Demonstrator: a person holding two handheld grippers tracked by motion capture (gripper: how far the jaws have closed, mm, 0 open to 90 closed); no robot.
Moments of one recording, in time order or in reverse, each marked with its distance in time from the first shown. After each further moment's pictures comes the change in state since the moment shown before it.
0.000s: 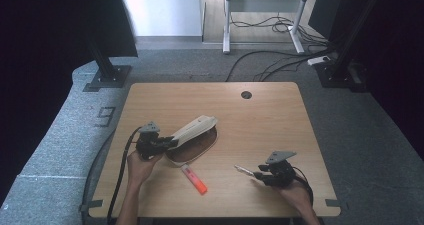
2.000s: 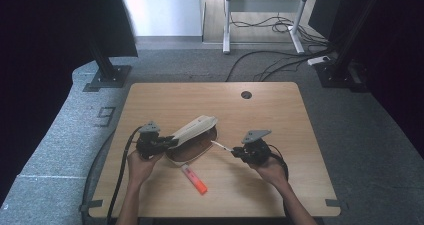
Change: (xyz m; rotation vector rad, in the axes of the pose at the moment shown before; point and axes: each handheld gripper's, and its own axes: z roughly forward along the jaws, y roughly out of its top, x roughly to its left) left arm -0.002 0.002 -0.001 -0.010 0.008 0.014; right arm 0.005 0.089 0.036 -0.089 0.062 -0.100
